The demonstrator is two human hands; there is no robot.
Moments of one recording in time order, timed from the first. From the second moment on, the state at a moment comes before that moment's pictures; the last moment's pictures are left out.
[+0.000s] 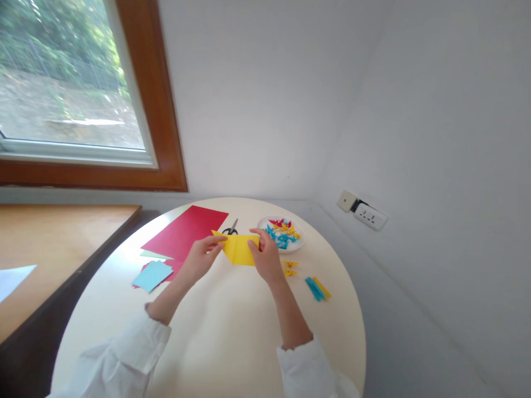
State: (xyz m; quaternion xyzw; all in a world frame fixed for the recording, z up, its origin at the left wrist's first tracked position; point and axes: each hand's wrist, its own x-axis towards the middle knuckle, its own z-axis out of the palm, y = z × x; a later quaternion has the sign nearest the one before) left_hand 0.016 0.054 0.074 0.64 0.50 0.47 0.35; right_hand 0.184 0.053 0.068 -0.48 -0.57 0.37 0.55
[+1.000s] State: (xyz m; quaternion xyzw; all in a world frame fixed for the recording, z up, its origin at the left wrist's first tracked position) left_hand 0.016 0.003 -0.018 0.86 0.48 0.14 0.04; right_hand 0.181 0.013 -0.018 -0.64 -0.69 0.17 0.29
